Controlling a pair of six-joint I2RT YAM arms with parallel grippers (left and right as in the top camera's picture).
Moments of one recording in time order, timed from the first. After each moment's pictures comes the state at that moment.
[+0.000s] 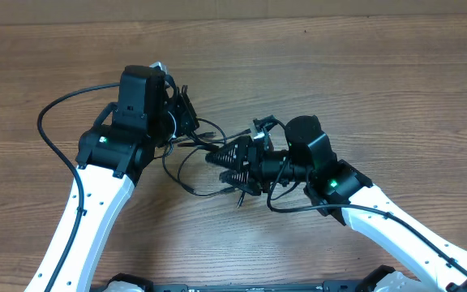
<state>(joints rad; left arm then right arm) -0.27 1.33 1.27 -0.76 0.15 -0.64 0.63 1.35 0.81 0.13 -0.80 1.46</state>
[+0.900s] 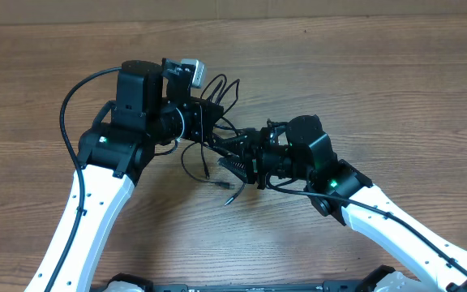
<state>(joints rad) -0.27 1.33 1.27 -0.66 0.53 -0.26 0.63 1.35 0.81 0.14 -0.62 1.85</state>
